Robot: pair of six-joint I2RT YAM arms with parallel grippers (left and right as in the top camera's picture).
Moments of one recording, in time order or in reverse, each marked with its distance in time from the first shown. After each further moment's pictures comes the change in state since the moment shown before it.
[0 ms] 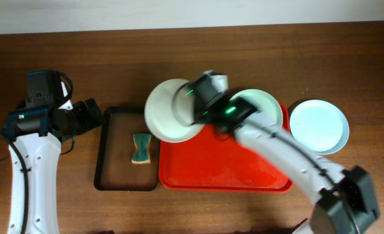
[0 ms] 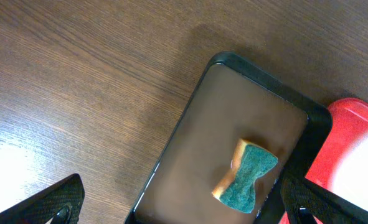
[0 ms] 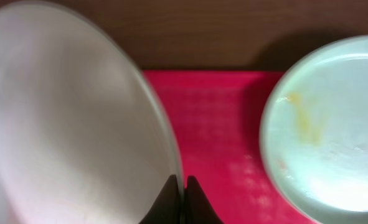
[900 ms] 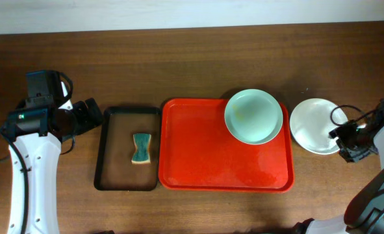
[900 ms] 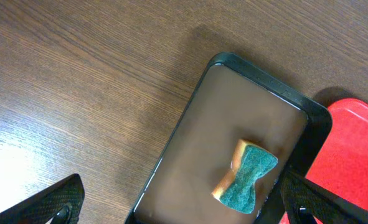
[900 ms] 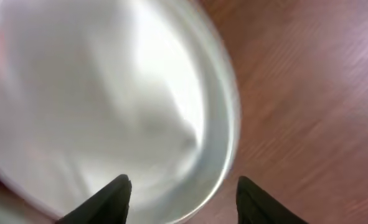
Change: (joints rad) left arm 0.000 0.000 0.000 0.000 0.000 0.000; right arm -1.183 -0.024 -0.327 -0.050 -0.314 -0.204
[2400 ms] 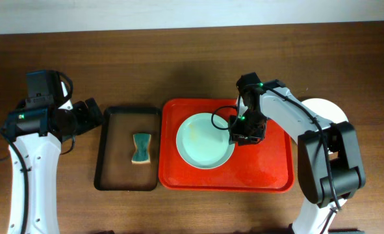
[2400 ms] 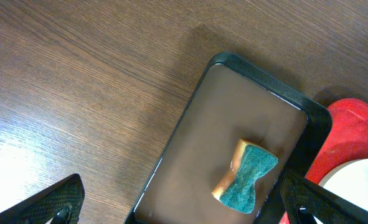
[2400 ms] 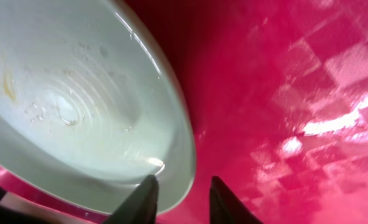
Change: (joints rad) left arm 0.000 0.000 0.000 0.000 0.000 0.000; right arm 0.882 0.286 0.263 -0.245 -0.130 -0.123
